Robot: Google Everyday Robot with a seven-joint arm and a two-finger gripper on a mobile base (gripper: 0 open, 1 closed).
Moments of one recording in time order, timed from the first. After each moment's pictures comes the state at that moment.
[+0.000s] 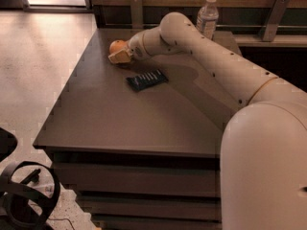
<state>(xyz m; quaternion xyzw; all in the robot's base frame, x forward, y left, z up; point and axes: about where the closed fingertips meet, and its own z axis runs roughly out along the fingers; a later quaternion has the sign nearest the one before) 0.795 0.106 0.830 -0.46 0.72 0.24 0.46</state>
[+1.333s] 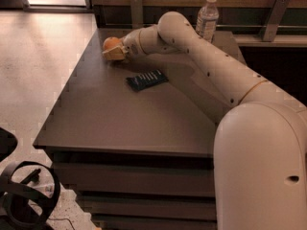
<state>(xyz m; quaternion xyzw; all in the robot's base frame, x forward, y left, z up) 0.798 0.124 0.841 -0.46 0.70 0.29 0.47</state>
